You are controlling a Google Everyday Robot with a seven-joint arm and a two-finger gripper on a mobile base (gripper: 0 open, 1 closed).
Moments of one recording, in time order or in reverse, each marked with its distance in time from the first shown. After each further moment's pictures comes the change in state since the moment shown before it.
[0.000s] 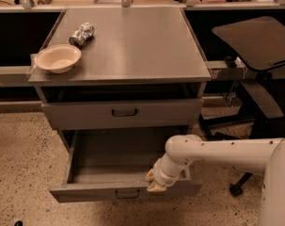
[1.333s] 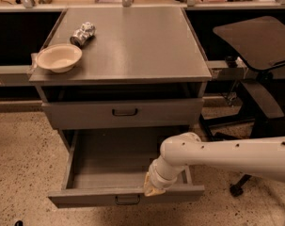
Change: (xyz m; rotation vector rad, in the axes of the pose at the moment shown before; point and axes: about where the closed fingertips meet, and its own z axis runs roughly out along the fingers) arm -0.035 0.024 -0.032 0.043 0.049 -0.119
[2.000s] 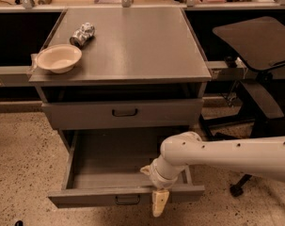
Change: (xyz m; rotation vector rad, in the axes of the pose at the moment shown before) arm -0.002 0.000 -0.008 0.009 0.011 -0.011
